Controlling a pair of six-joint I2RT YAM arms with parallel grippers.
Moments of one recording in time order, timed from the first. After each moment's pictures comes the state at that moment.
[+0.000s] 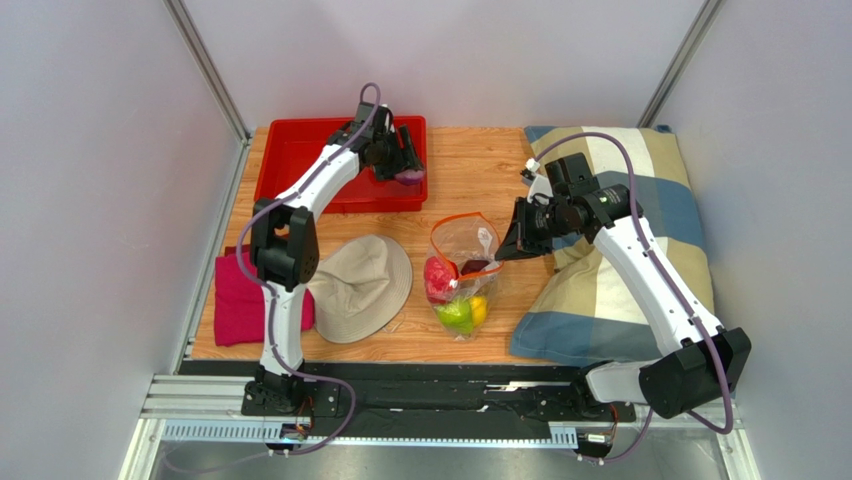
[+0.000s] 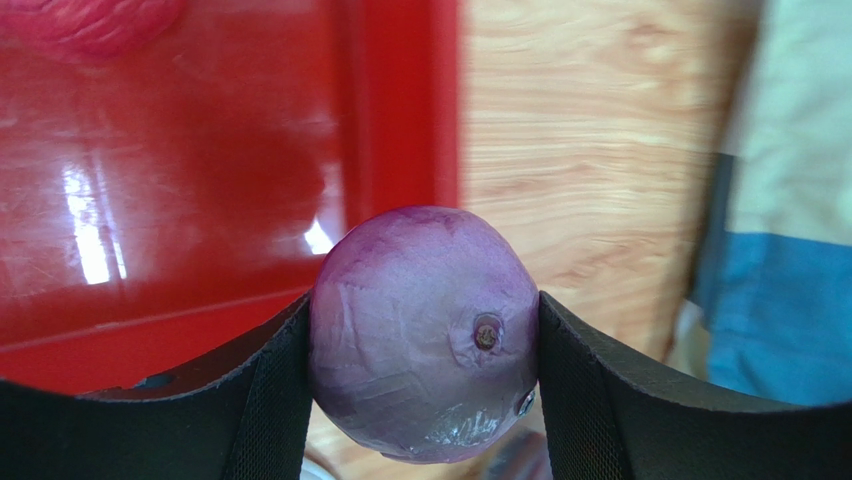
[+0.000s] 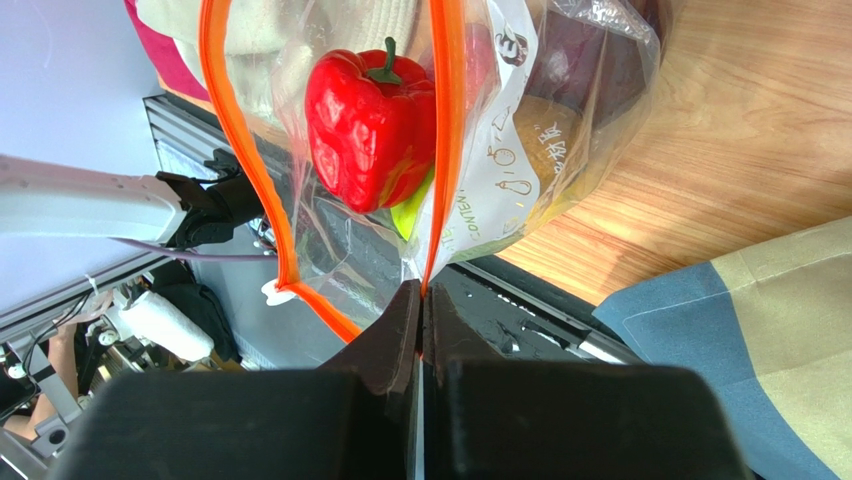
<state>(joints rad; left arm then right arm) -0.35 2.13 1.93 -0.57 0.21 -0.59 0.34 1.32 1.36 -1.07 -0.51 0.45</state>
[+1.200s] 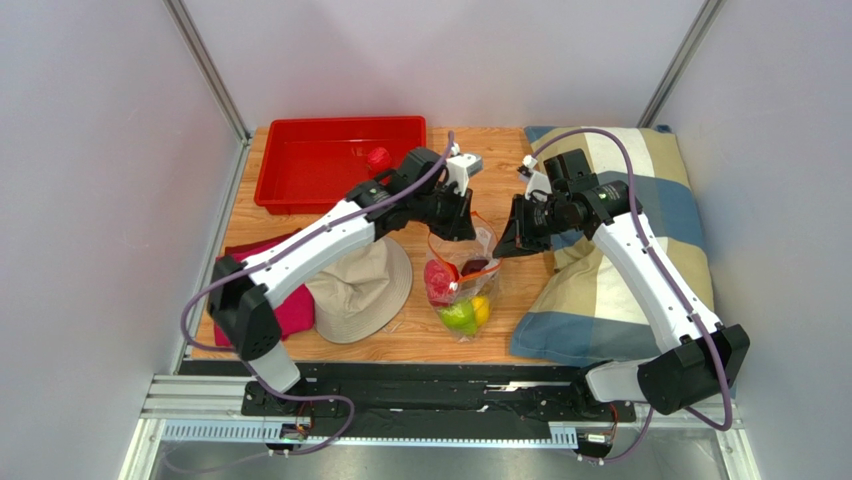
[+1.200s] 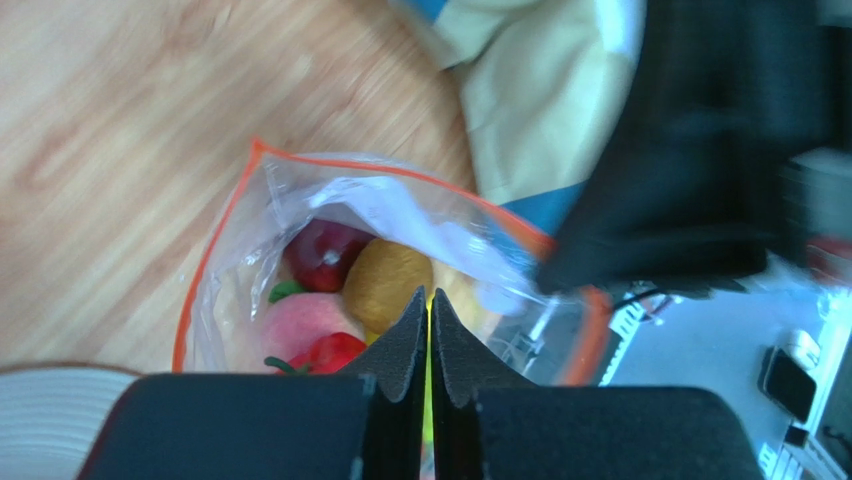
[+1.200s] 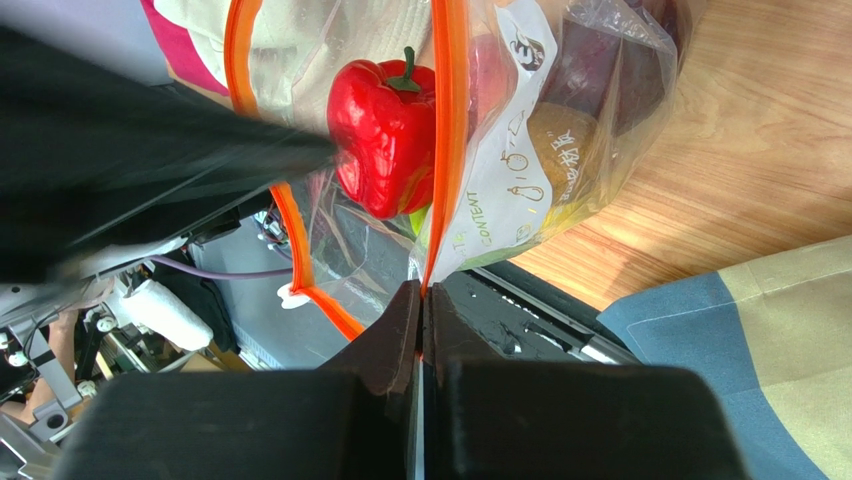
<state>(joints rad) -0.79 1.61 1.55 -0.54 0.38 -0.30 0.35 1.34 1.39 -1.07 -0.53 0.43</state>
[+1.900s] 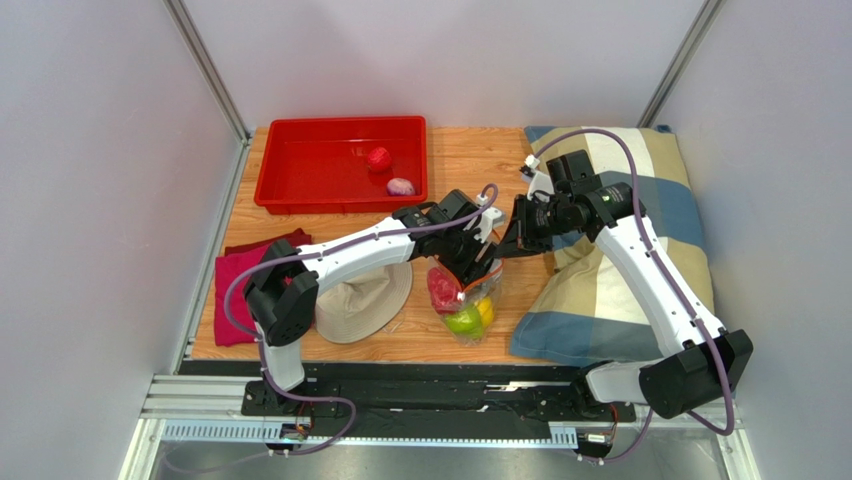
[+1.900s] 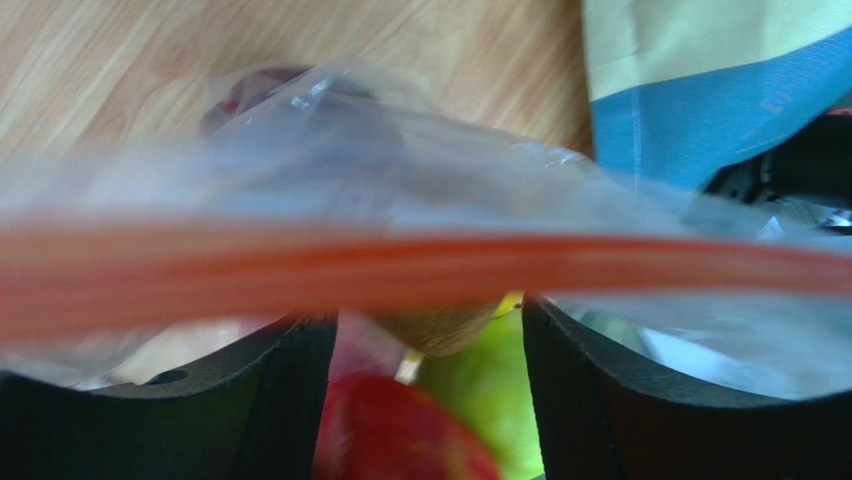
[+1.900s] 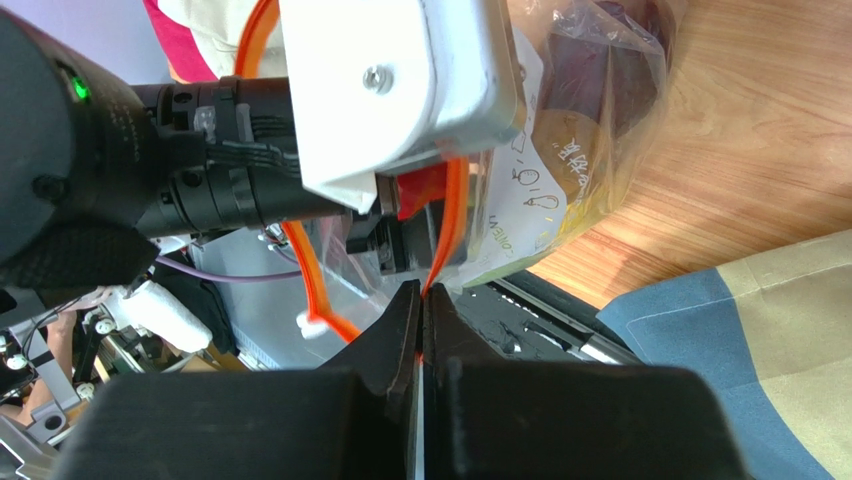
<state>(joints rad) -0.91 1.83 1.47 -0.58 0.29 -0.21 0.35 1.33 1.39 -1.08 -0.53 0.43</state>
